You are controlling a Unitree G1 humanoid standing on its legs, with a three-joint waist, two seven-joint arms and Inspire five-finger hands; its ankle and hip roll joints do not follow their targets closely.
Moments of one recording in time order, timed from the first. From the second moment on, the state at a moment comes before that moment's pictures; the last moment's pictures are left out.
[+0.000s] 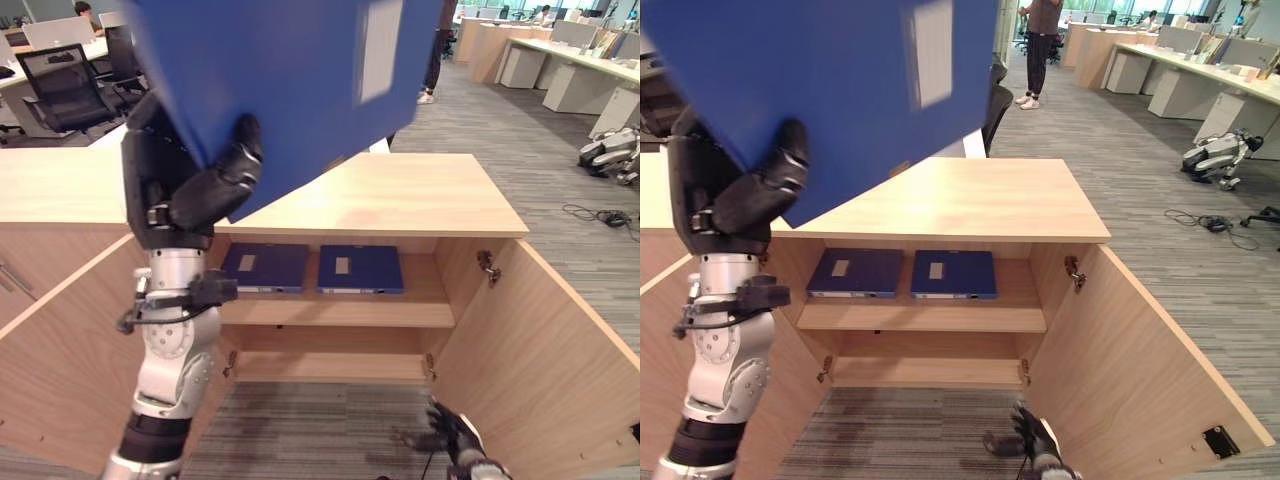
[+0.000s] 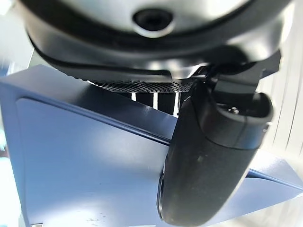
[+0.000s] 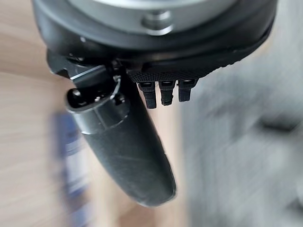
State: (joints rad) left arm -0.20 0.38 -0.02 -0.35 -0.75 -0.38 0.17; right arm 0.14 -0.24 0.29 0.50 0.53 -0.07 0.01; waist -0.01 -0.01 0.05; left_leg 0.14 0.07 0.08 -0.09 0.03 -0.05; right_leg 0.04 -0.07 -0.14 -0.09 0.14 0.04
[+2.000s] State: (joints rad) left arm 0.12 0.35 -0.26 -0.13 -1.29 -0.13 -0.22; right arm -0.05 -0.26 0.52 -0.07 1.34 -0.25 0.16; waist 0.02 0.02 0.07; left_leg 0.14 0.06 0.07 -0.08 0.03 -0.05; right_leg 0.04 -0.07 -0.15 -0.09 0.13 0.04
